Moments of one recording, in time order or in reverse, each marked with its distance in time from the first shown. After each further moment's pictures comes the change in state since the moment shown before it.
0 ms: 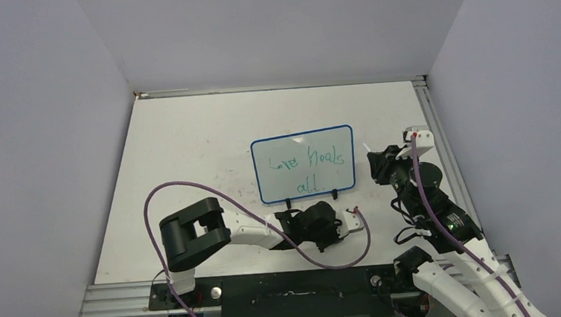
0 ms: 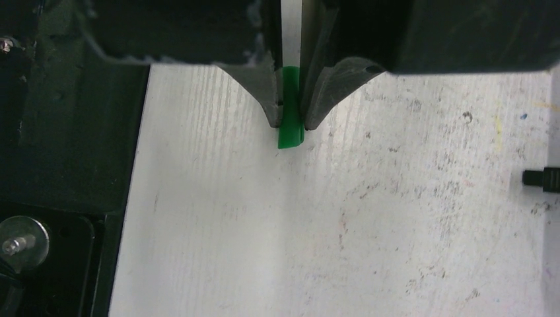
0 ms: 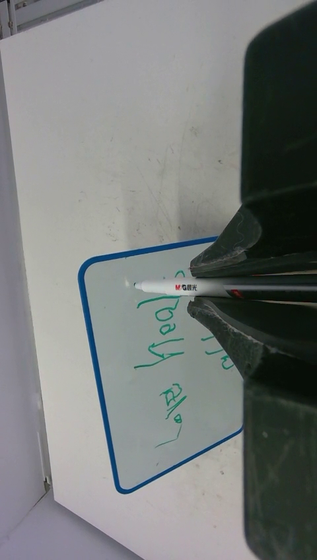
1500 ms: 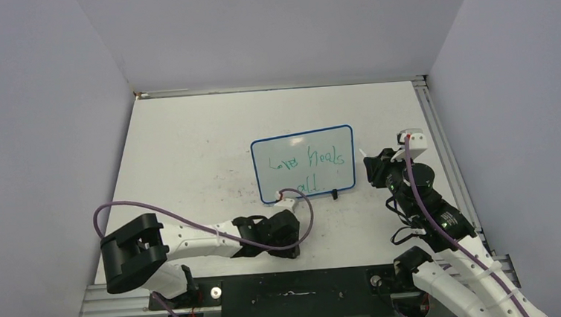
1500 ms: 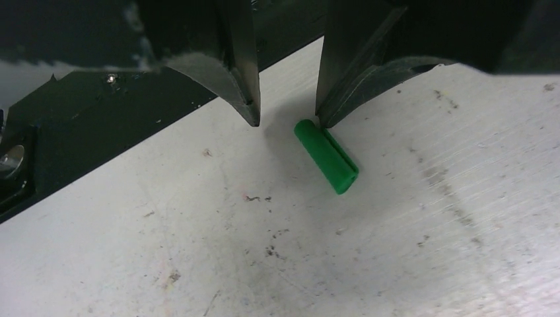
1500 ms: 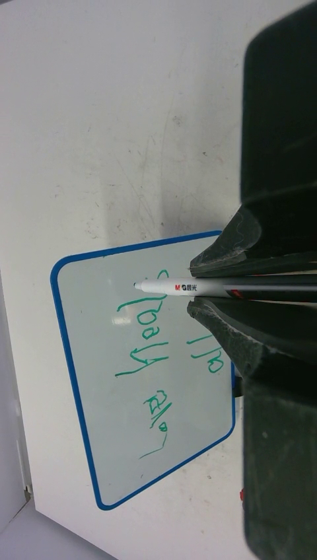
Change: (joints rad) left arm 0.030 -0.413 -0.285 -0.454 -0.272 -1.026; right arm 0.000 0.011 -0.053 0.010 -0.014 0.029
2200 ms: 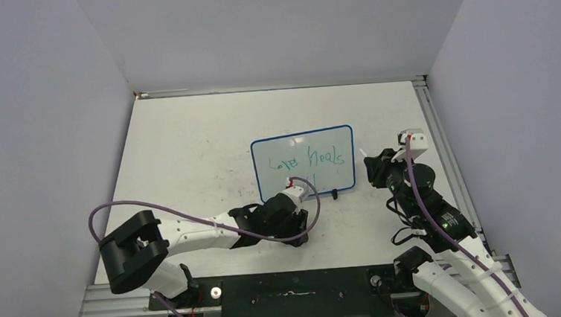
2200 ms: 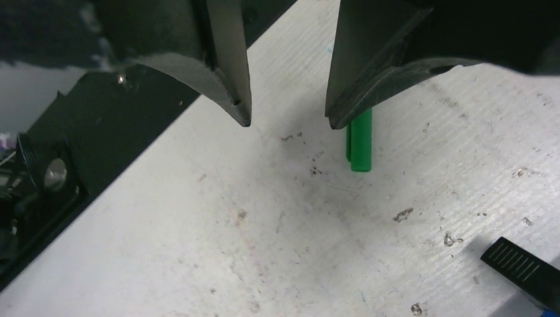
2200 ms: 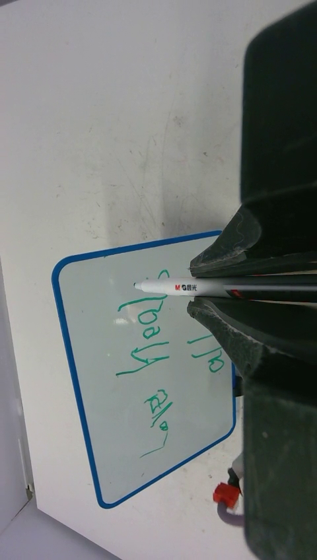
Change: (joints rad) left arm 0.111 0.066 0.055 0.171 0.133 0.280; right arm 0.000 -0.004 0.000 0.000 0.001 0.000
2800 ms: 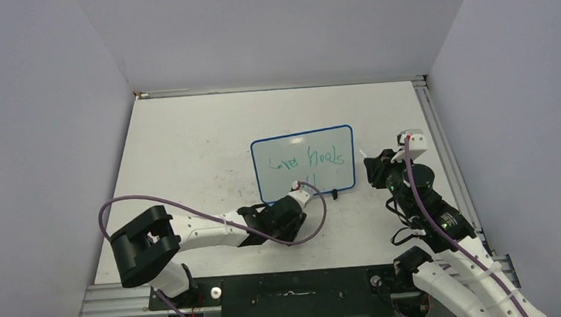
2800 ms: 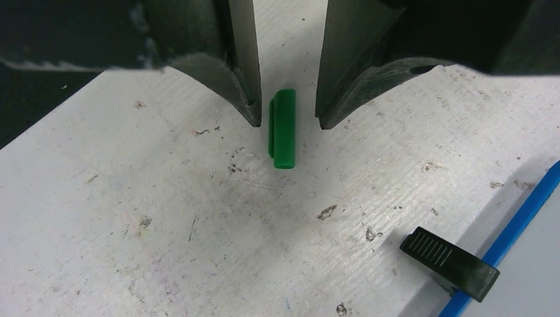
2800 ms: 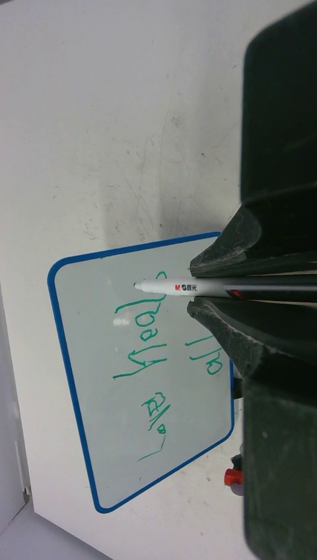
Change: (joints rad) left arm -0.016 0.014 0.018 -0.105 -0.151 0.224; right arm 0.000 -0.003 -0.008 0.000 0.001 0.000
